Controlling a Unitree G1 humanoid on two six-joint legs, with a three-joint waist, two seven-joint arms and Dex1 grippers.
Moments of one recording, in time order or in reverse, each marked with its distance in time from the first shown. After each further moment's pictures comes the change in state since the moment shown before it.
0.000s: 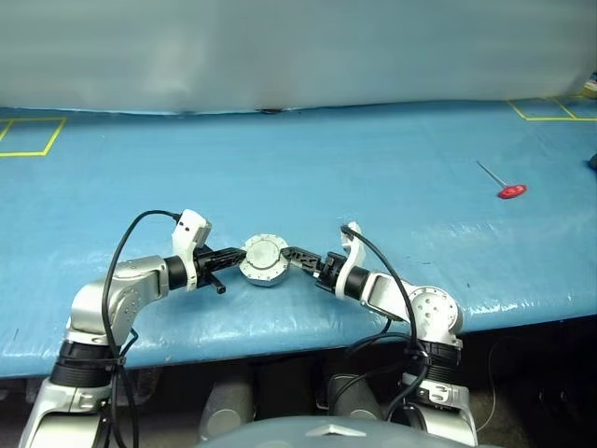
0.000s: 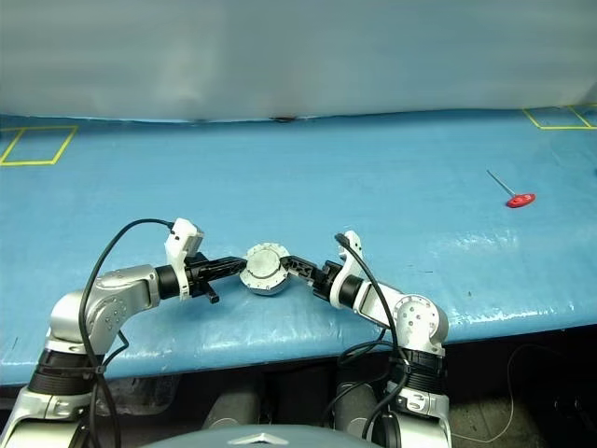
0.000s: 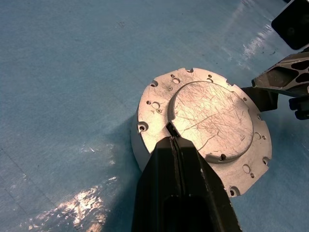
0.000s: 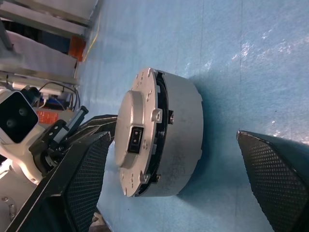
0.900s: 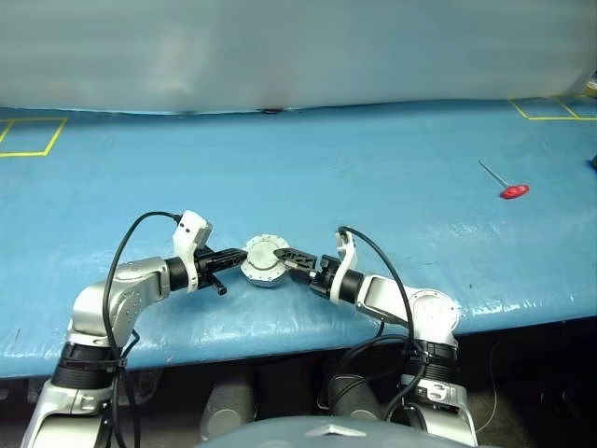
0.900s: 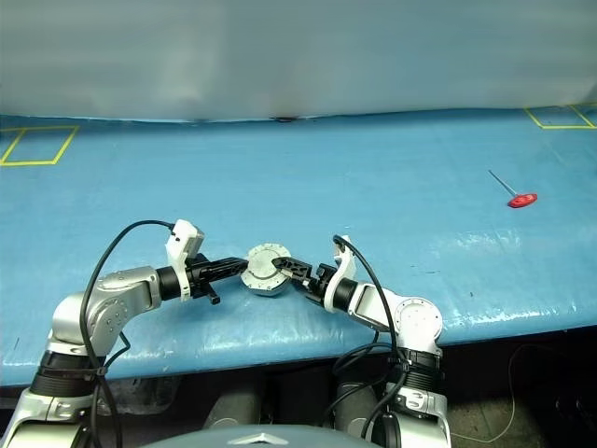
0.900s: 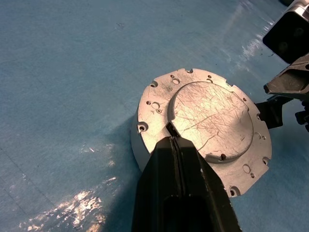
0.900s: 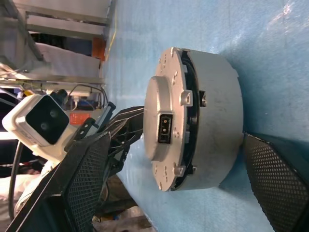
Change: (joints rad) left arm 0.009 -0.007 0.001 -0.001 0.000 -0.012 0.000; right arm 0.005 0.006 -0.007 0.077 0.319 0.003 -0.218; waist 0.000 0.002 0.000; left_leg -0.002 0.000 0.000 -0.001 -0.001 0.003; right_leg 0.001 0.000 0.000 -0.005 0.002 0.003
